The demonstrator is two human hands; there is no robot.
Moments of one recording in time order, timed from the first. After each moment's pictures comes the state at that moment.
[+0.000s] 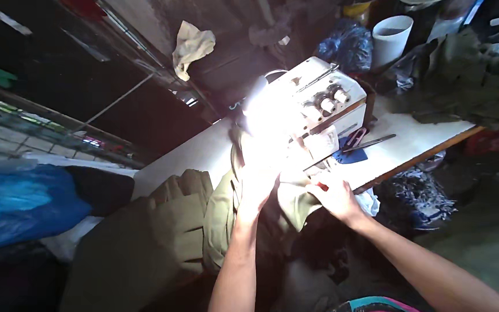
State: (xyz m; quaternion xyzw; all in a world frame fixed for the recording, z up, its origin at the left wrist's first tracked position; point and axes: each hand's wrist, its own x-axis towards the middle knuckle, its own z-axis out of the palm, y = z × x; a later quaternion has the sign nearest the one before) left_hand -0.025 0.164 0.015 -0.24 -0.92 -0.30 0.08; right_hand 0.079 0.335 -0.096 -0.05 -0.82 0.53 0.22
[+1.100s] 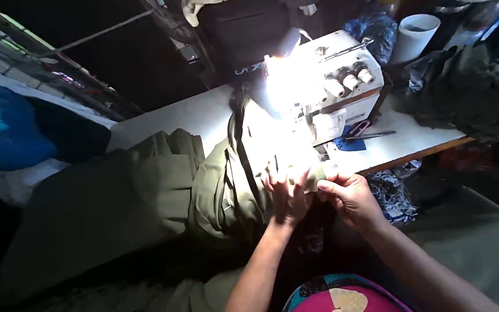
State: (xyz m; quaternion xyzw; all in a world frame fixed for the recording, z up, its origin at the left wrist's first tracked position) left_hand 0.067 0.189 -0.101 -0.29 -0.82 -0.24 0.43; right_hand 0.136 0.331 -0.047 -0.04 -0.46 0.88 0.09
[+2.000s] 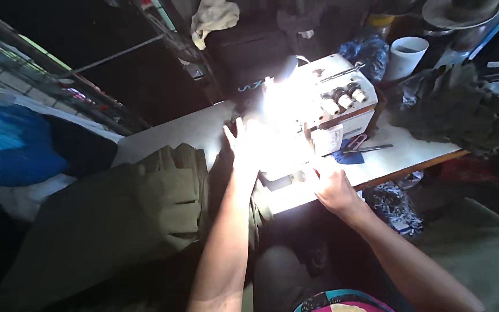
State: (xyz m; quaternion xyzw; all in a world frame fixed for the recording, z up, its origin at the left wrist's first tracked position) left_hand -0.063 0.165 0.025 -0.16 -0.98 0.10 0.07; right_hand 0.079 0.334 -0.042 0.02 -0.89 0.37 0.27
